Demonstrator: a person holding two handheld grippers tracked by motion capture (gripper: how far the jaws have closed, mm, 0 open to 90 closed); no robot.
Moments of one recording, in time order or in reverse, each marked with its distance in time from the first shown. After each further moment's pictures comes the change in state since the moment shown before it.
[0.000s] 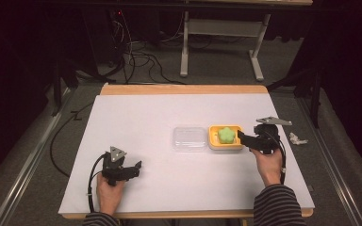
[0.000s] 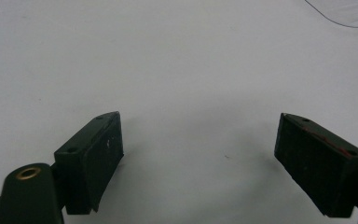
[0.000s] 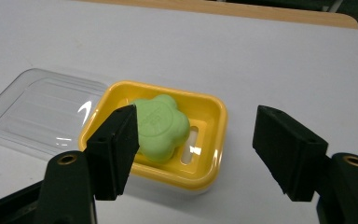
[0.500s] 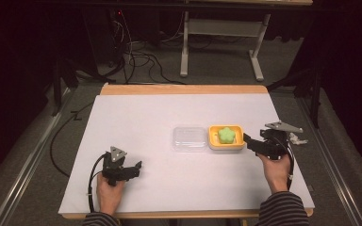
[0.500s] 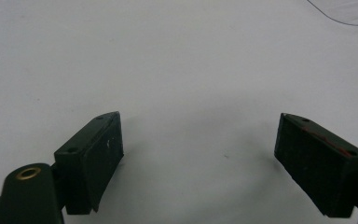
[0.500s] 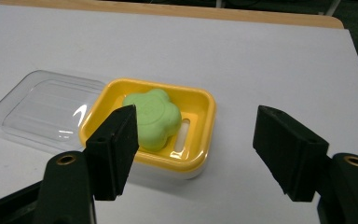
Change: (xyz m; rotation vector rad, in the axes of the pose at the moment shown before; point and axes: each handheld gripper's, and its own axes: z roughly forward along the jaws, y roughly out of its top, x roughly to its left) left arm 0.000 0.000 0.000 0.007 0.001 0.007; right arm -0.010 -0.014 -0.019 -0.047 0.009 0.016
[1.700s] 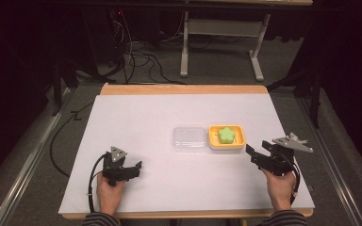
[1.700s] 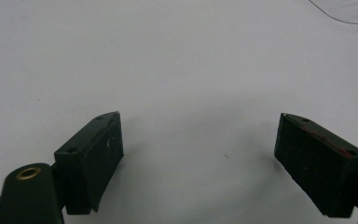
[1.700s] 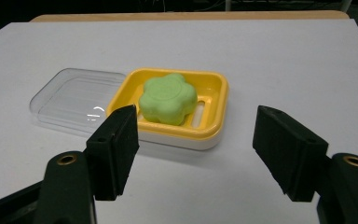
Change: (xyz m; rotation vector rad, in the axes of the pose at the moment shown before) left arm -0.001 -0.001 0.000 0.001 0.003 0.004; right arm 0.005 -0.036 -0.026 -0.070 0.051 0.054
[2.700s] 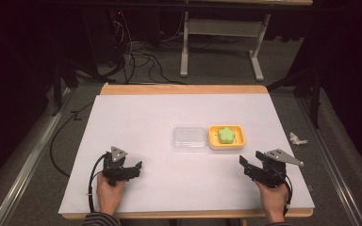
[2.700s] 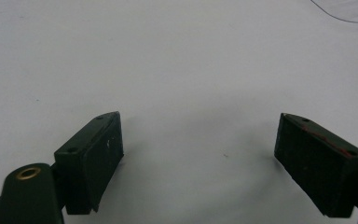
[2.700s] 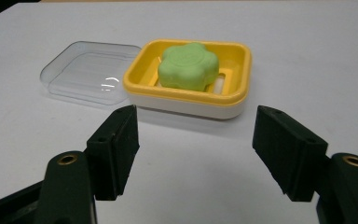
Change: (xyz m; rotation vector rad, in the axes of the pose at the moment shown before) left arm 0.000 0.000 0.000 0.000 0.000 -0.001; right arm 0.020 -0.032 0.001 0.009 0.010 -0.026
